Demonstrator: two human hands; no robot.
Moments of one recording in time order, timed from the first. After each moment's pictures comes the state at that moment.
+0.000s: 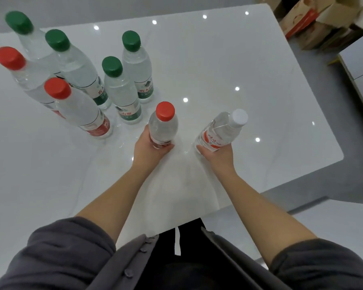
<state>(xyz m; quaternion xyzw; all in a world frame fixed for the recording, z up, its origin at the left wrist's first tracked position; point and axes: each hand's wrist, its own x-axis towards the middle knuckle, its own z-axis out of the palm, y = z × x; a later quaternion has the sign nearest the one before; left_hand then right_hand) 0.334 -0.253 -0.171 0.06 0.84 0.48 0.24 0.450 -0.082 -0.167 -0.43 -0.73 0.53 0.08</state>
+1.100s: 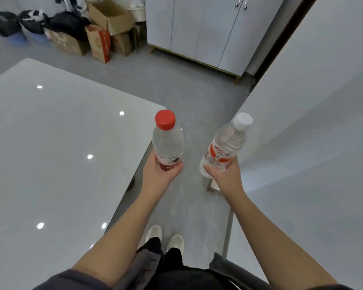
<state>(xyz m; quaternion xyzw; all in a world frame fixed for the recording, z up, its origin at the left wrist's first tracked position) 0.659 -0.049 -0.058 0.40 0.64 0.50 0.44 0.846 -0.022 -0.058 -0.62 -0.50 0.45 0.41</state>
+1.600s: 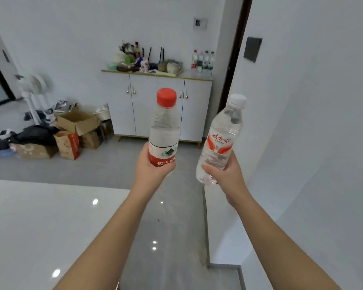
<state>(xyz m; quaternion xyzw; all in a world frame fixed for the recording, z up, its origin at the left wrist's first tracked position) 0.663 0.083 0.097 0.55 0.46 0.55 0.42 0.860 0.058 0.086 -0.54 -0.48 0.37 0.58</state>
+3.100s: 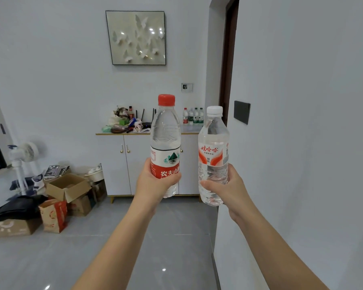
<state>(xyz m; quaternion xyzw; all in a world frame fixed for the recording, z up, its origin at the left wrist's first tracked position) 0.700 0.248 0.206 0.56 0.41 0.57 0.44 0.881 0.209 0.189 -0.53 -0.47 0.34 0.62</state>
